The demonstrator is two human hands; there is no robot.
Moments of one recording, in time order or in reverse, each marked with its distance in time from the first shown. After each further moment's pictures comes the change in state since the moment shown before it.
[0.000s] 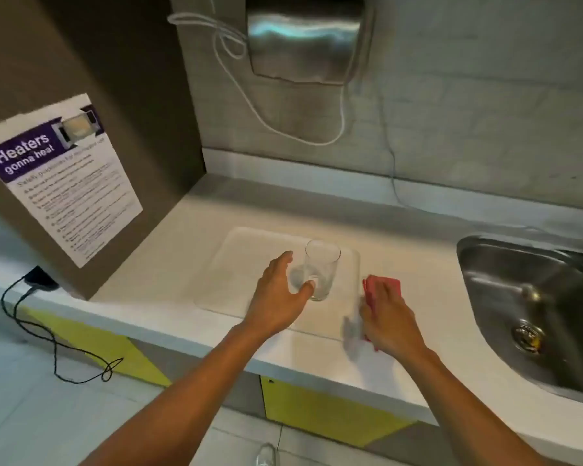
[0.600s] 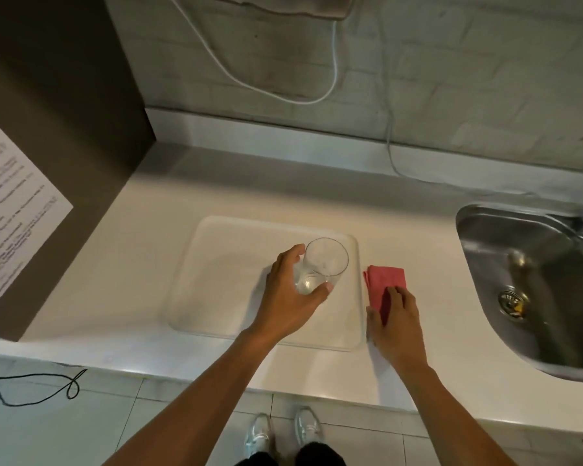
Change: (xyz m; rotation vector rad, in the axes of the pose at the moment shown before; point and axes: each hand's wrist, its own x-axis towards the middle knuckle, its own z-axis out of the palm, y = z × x) left_hand 0.068 -0.029 0.032 -0.228 -0.134 -0.003; right_hand 0.034 0.035 0.065 0.036 0.118 0.339
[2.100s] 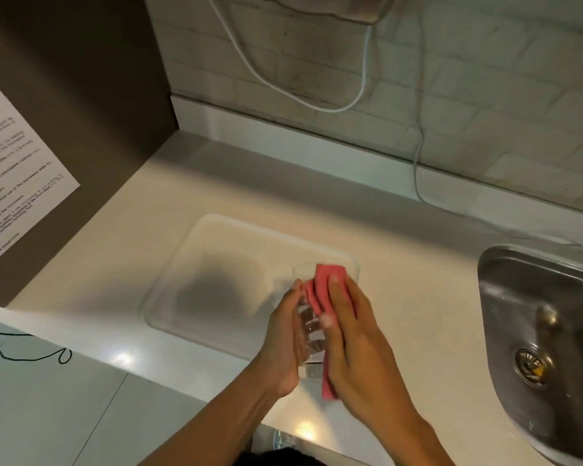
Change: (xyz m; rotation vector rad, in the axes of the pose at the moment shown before) left_hand -0.011 0.038 0.051 -1.019 0.059 -0.557; right_hand -0.016 -0.092 -0.078 0.226 -0.271 -0.511
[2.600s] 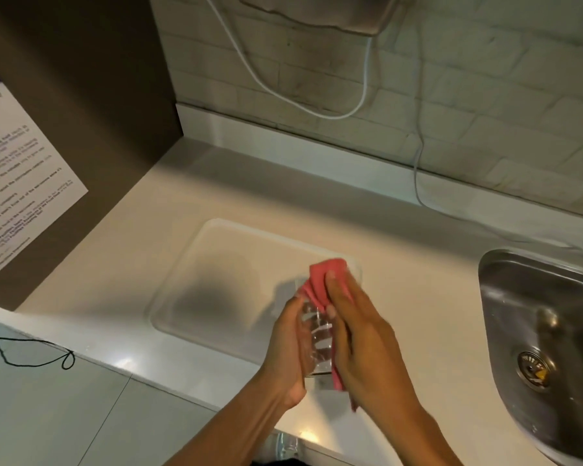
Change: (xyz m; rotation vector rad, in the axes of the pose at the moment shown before) left_hand -0.016 -0.001 -0.001 -0.051 0.021 -0.034; right_hand 0.003 -0.016 -0.010 0.047 0.029 -0.030
